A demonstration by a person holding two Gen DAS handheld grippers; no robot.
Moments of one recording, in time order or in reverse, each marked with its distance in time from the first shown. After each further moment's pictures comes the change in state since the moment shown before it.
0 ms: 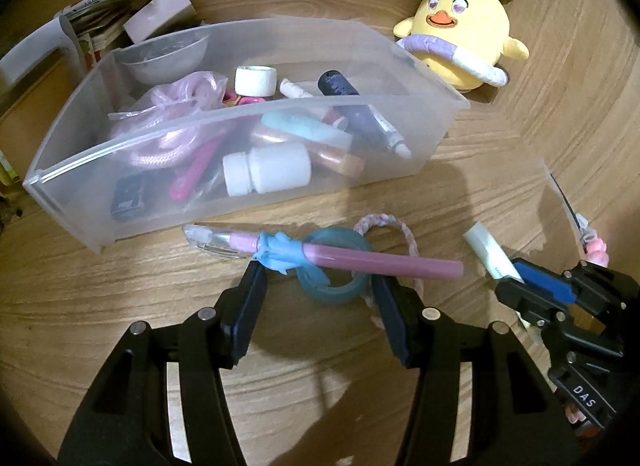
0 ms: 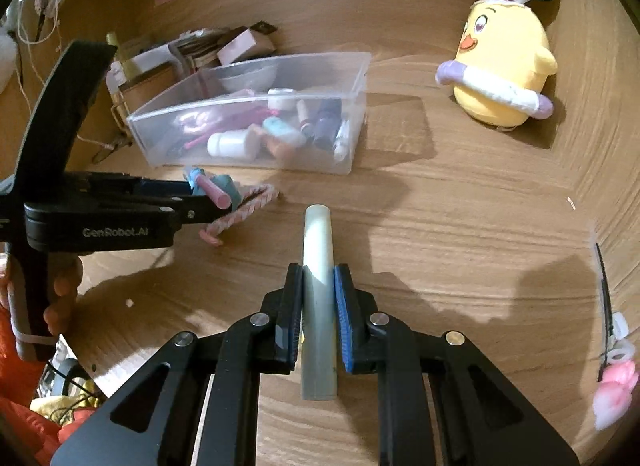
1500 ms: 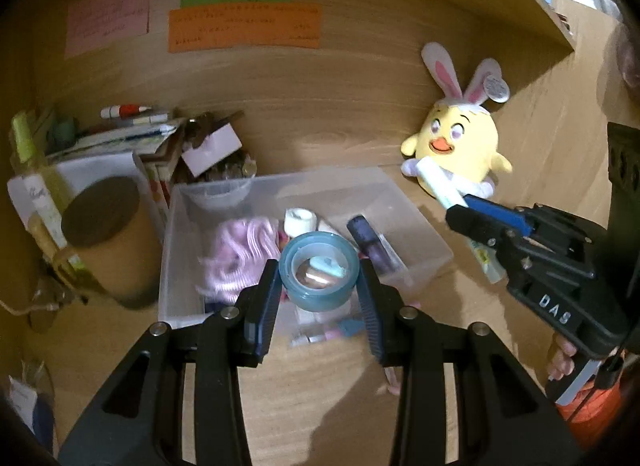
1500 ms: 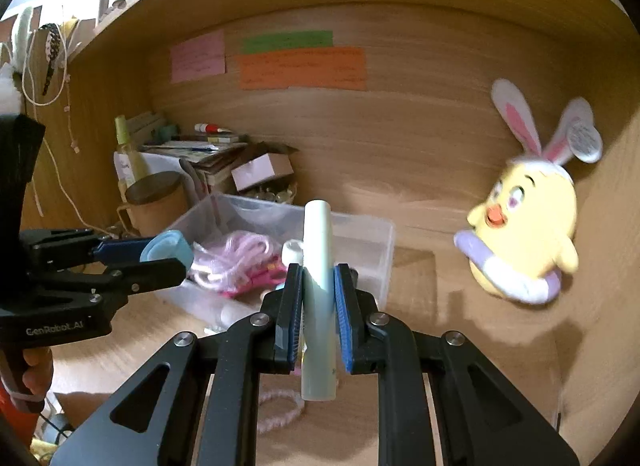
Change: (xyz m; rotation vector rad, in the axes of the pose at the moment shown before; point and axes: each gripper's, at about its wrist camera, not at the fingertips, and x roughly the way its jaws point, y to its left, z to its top) left arm -0.093 0.027 0.060 0.005 -0.282 0.029; right arm -0.013 0.029 0.126 -0.123 -0.250 -0.005
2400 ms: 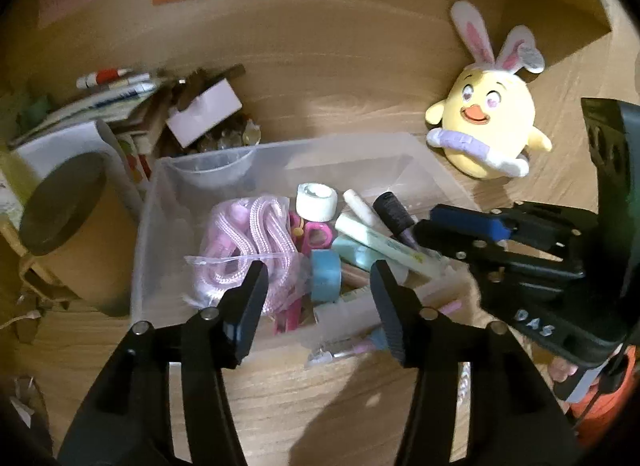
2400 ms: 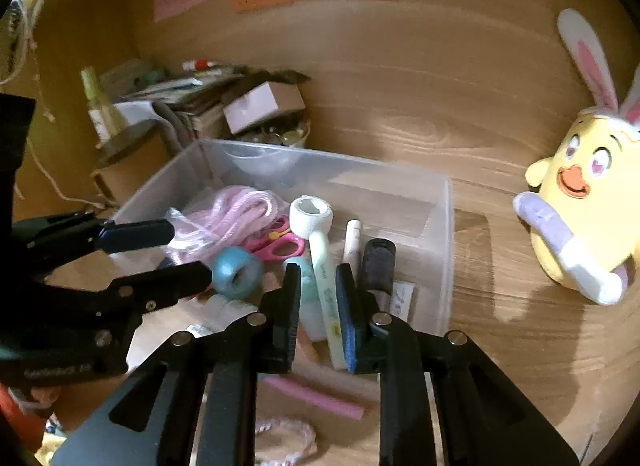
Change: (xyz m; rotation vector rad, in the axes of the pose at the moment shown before) left arm 0.047 0.013 -0.005 0.008 0.105 0.009; right arm 0.082 -0.002 -0.005 0.020 0.212 0.087
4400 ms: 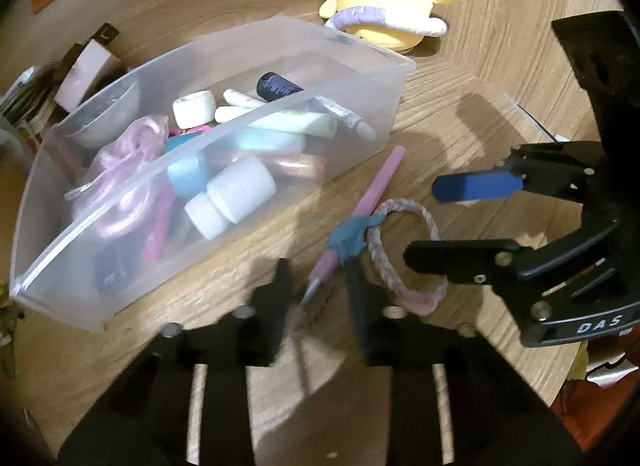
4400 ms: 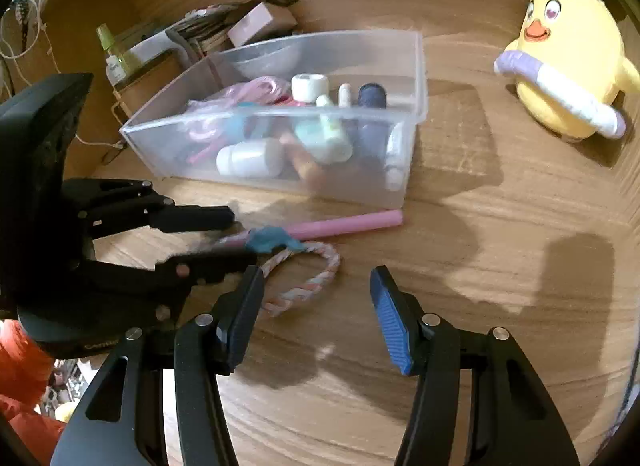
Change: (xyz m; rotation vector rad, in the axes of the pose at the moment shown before) left arm 0.034 -0.054 -0.070 0.302 0.192 -0.116; right arm -0.020 -0.007 -0.089 0.120 0.167 0.072
